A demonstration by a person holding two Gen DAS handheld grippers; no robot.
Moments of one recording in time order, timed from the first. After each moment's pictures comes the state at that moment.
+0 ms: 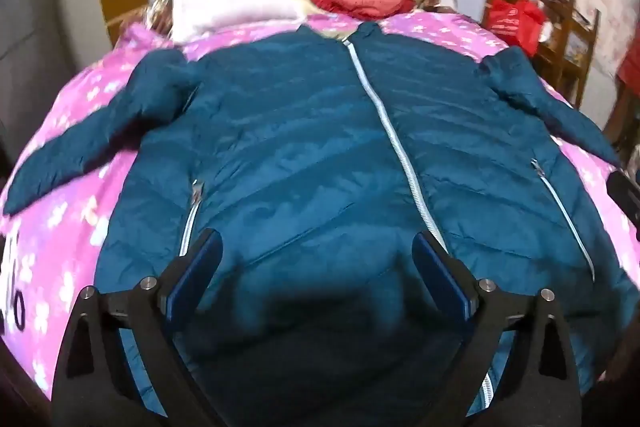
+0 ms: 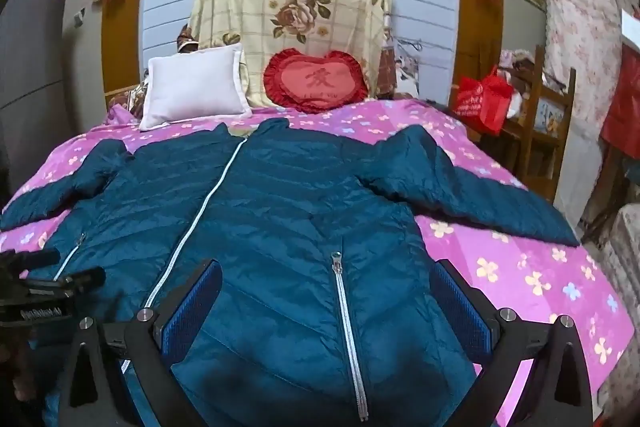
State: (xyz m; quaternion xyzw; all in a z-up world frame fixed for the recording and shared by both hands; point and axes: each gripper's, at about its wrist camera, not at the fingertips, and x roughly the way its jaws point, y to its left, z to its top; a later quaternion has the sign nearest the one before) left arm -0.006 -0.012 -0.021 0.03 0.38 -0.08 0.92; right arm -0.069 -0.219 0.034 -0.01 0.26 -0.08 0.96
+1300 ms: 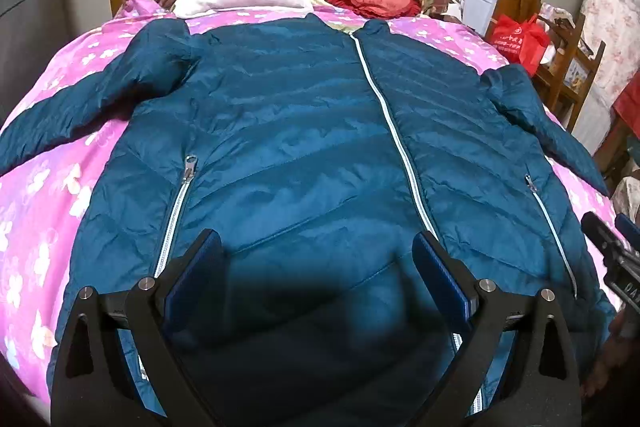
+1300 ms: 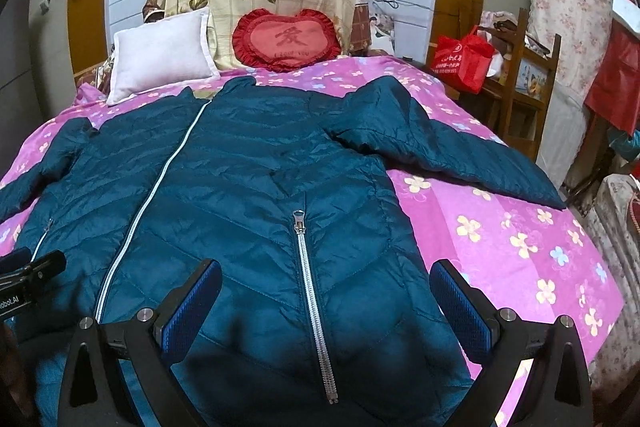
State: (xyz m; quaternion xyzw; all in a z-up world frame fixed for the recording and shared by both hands) left arm -0.003 -0.001 -0.031 -0.03 0.40 -0.08 0.91; right arm -0.060 -0.241 0.013 0.00 0.32 -0.12 0.94
